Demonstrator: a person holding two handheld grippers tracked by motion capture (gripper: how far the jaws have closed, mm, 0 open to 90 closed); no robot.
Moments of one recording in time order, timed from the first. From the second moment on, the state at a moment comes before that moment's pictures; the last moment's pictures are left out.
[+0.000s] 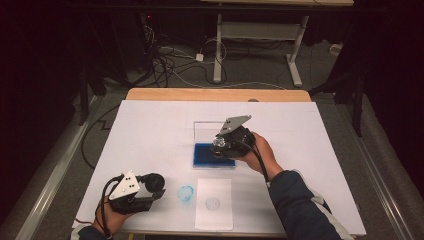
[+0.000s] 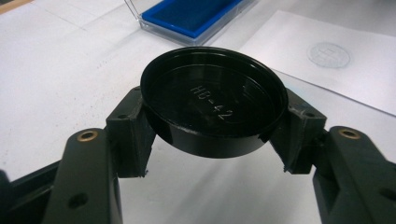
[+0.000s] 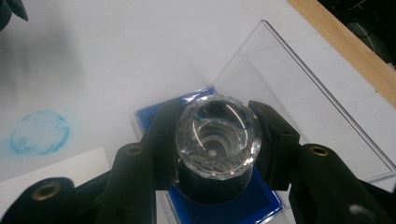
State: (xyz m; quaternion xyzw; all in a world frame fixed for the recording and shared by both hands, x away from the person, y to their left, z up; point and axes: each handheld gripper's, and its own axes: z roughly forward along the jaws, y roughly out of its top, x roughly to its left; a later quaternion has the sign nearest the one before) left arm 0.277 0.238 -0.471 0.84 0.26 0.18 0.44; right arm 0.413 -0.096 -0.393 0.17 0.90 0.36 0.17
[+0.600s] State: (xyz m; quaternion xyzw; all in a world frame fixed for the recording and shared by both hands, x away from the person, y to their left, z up) left arm 0.277 0.236 -0.472 0.85 0.26 0.17 0.44; right arm 0.431 -0.093 -0.411 0.20 0.91 0.34 0.15
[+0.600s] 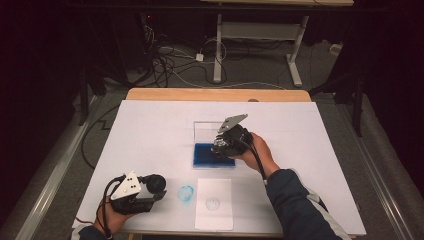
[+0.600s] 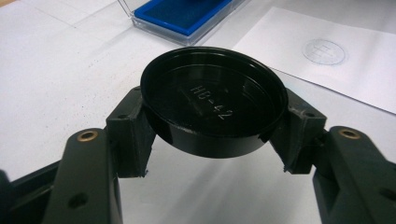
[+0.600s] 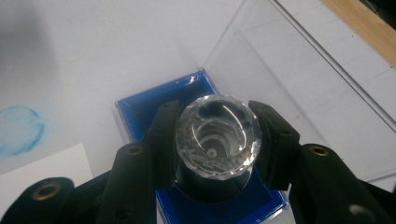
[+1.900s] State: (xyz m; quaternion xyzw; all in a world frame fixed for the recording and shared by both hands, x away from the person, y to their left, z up) left arm 0.276 0.235 -0.472 0.85 0.25 0.17 0.43; right arm 0.442 -0.084 -0.428 0.21 0.91 0.33 0.13
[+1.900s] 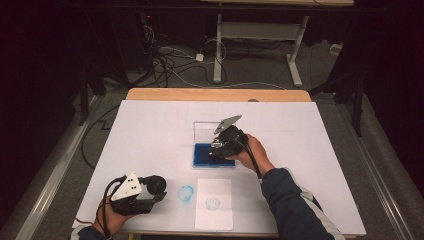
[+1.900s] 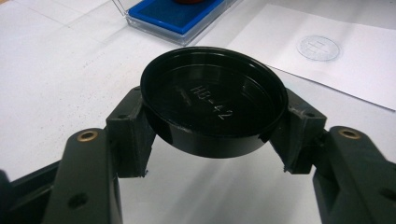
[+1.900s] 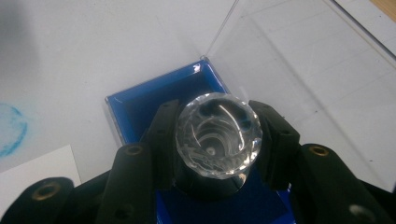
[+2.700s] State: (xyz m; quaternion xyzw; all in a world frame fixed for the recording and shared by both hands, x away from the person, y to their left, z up) left arm 0.275 0.232 -0.472 0.85 0.24 0.17 0.43; right arm 0.441 -0.086 -0.426 0.21 0.92 0.32 0.13
